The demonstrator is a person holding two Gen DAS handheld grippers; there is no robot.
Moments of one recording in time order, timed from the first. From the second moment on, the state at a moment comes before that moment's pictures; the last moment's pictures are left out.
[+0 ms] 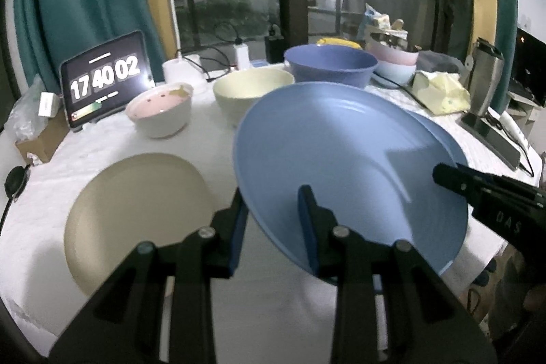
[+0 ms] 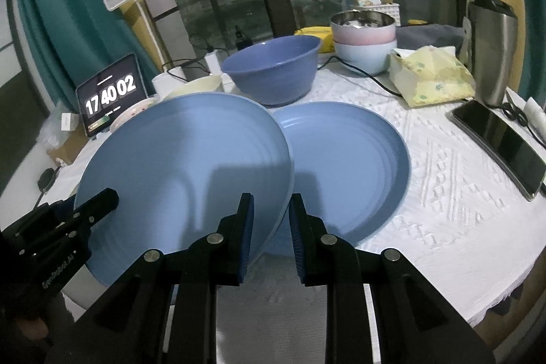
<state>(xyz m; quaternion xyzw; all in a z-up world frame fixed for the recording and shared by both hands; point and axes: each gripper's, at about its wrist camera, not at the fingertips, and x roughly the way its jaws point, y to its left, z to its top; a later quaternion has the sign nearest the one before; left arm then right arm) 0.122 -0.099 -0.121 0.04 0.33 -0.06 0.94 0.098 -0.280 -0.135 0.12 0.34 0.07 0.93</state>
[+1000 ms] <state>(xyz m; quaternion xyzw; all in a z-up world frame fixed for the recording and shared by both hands) 0.161 -0.173 -0.137 0.07 0.36 -0.11 0.92 0.121 -0.351 -0.148 0.15 0.34 0.02 0.93</state>
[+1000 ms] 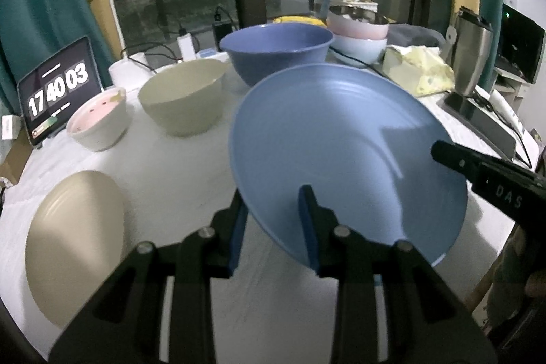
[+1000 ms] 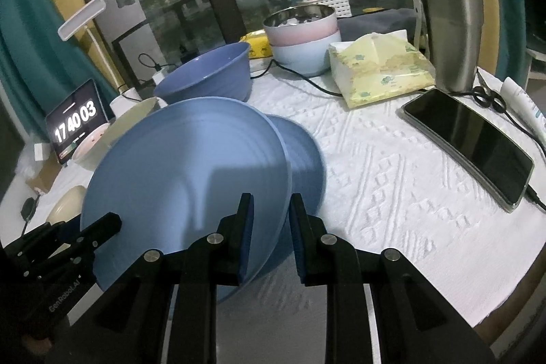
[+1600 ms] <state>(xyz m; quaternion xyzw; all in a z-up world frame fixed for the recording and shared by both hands) 0.193 -0.191 -0.159 0.09 0.41 -0.11 0.90 0.135 -0.370 -0.156 0.16 0.34 -0.01 0.93</state>
